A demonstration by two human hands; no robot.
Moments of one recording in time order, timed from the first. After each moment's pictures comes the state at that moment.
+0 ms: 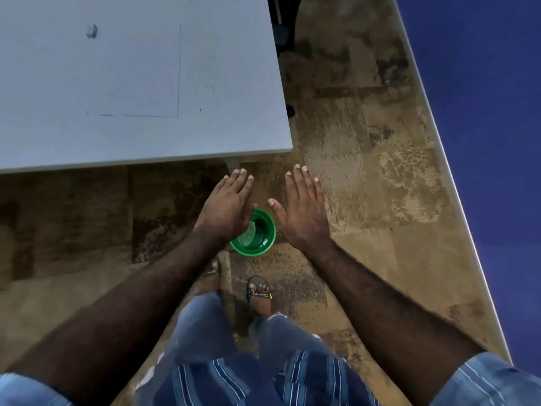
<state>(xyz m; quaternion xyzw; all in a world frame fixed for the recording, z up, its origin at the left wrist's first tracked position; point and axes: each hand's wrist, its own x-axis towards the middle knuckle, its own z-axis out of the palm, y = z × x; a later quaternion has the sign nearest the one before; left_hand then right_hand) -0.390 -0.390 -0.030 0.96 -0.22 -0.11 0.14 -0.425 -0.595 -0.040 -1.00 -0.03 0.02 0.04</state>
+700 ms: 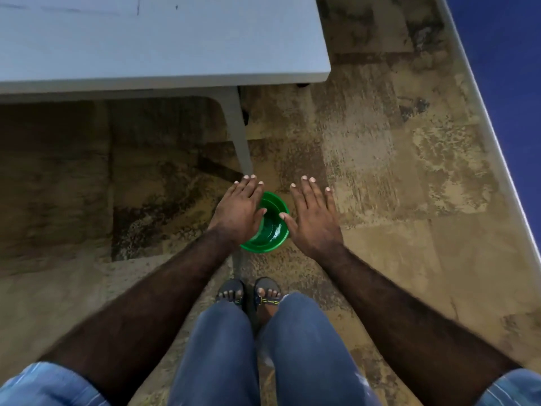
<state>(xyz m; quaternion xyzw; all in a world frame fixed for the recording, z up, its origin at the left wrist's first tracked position) -0.412 -0.409 -0.281 0.96 -0.22 -0.15 0.11 -0.459 -0.620 -0.287 -0.99 -0.06 0.10 0.02</state>
